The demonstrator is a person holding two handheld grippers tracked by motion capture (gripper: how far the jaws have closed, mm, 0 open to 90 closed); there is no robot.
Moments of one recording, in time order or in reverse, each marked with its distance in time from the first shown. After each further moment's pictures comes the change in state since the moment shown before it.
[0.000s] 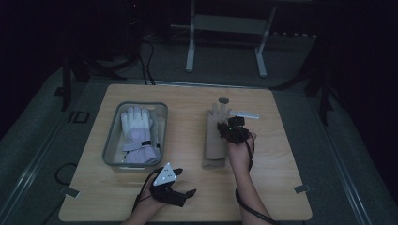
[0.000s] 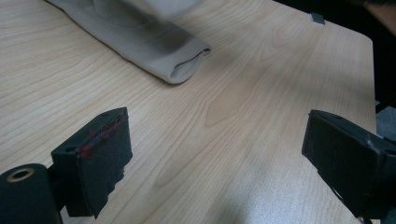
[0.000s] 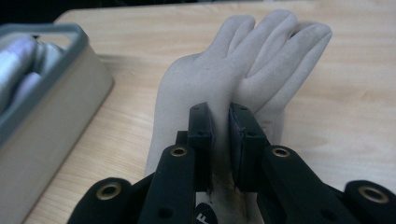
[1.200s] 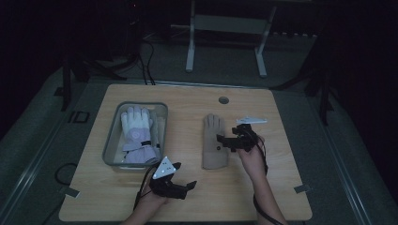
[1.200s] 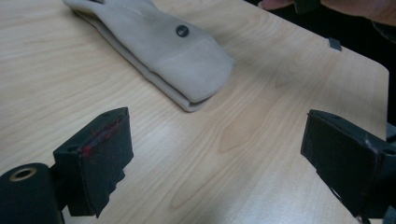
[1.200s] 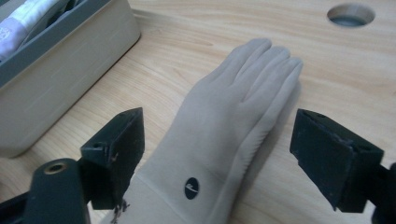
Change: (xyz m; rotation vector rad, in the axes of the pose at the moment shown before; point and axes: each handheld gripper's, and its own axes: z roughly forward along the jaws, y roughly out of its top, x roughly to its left) left arm 0.001 0.021 -0.003 -0.011 0.060 -0.073; right arm -0.036 -0.015 -0.012 0.049 0.192 -0.192
